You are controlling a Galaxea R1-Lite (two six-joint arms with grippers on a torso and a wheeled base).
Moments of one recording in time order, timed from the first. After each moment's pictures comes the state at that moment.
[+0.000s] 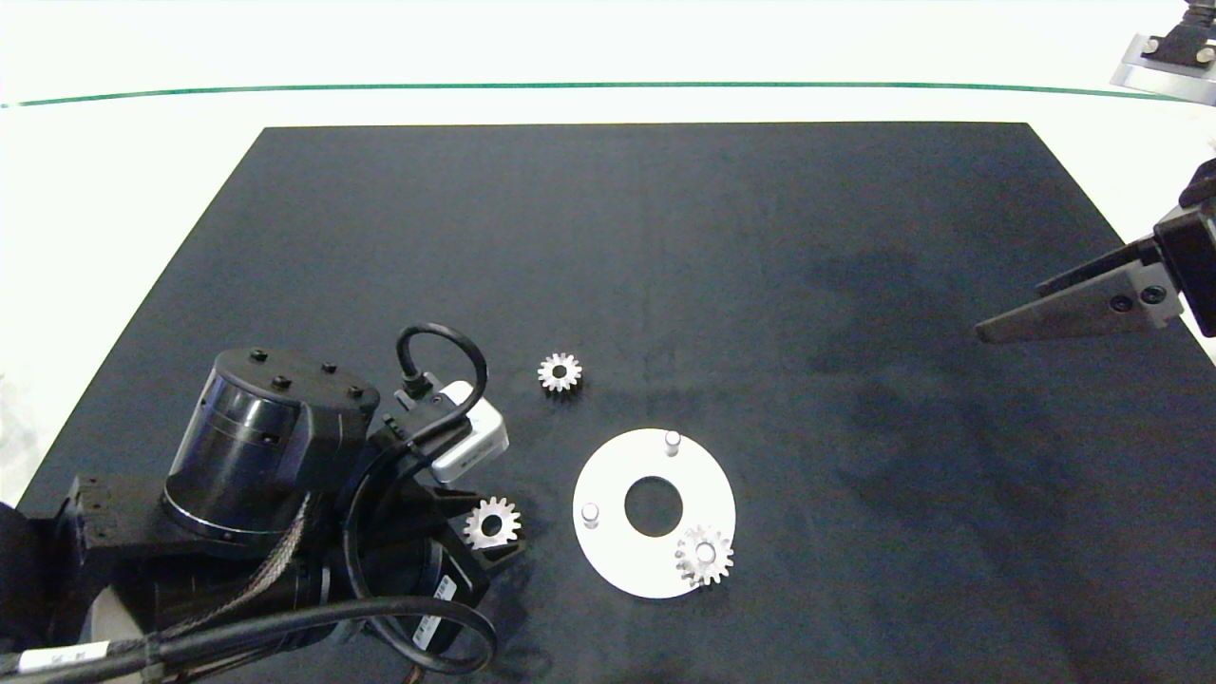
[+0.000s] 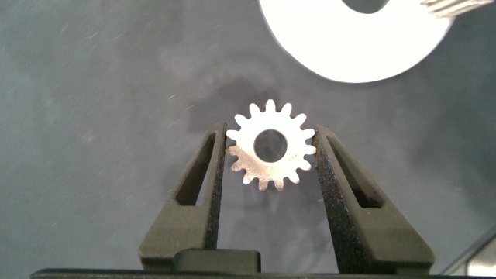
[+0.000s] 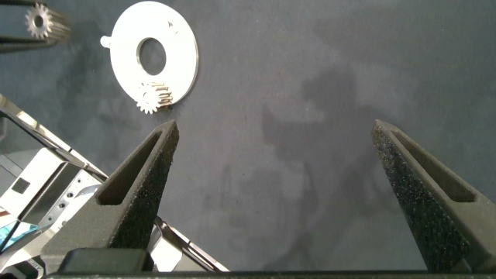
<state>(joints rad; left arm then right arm) -0.73 1.44 -0.73 -0.07 0.11 0.19 0.23 1.54 -1.84 1.04 0.29 -0.24</state>
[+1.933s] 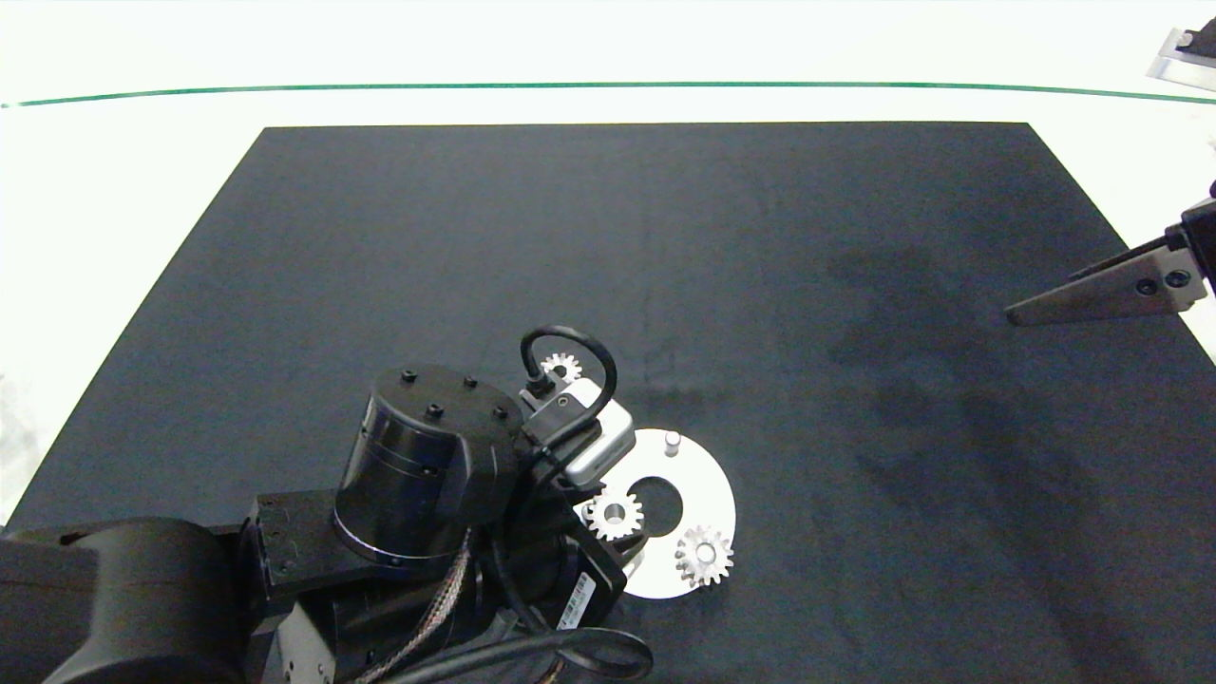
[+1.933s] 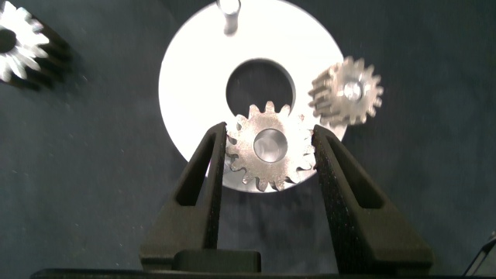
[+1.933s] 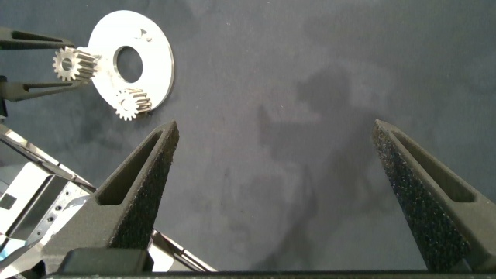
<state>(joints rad) -0.89 1.61 -0.77 -0.35 0.12 0.14 0.13 1.54 -1.84 1.04 0.31 -0.26</state>
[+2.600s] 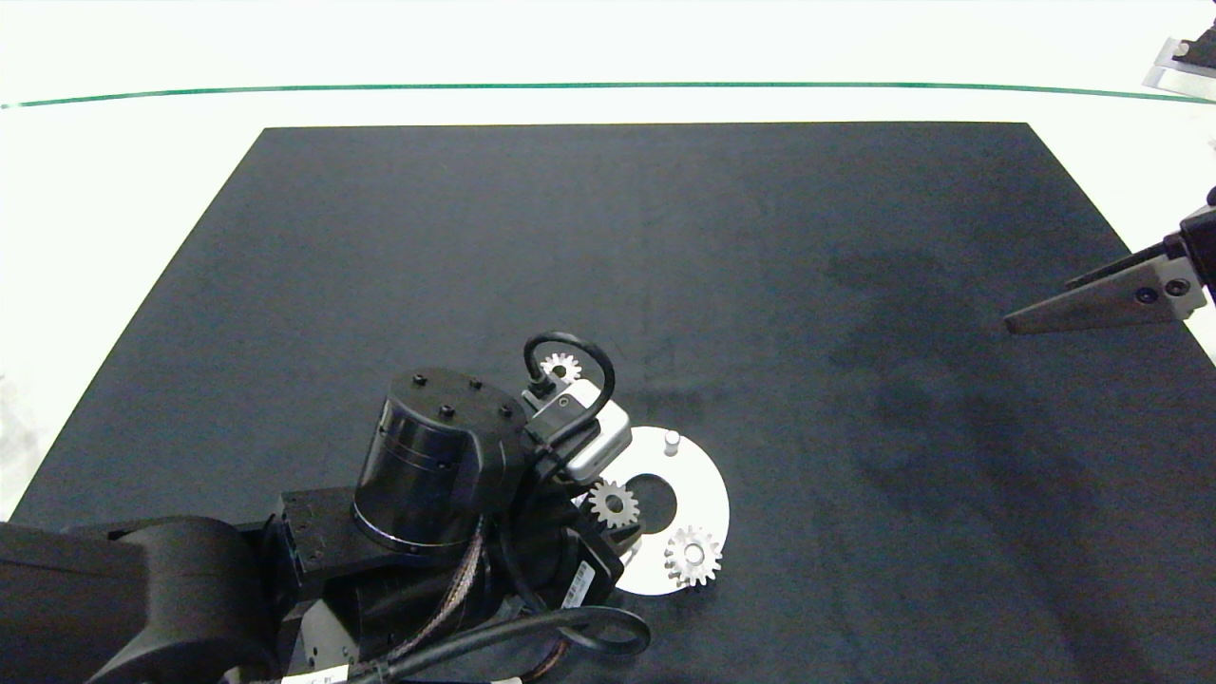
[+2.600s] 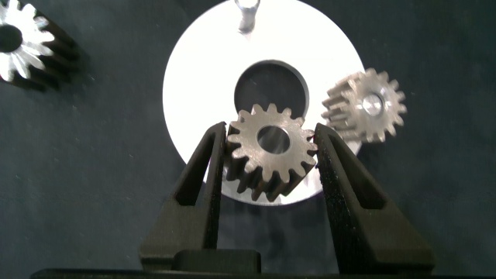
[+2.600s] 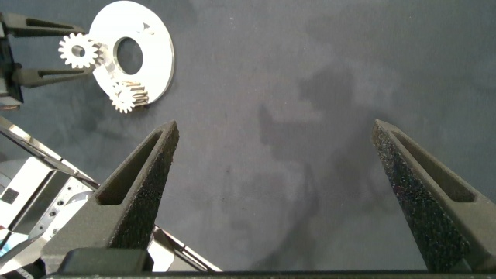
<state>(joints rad) -0.84 1.65 -0.76 -0.41 0.12 0.16 0.13 1.54 -1.83 1.04 0.33 -0.27</state>
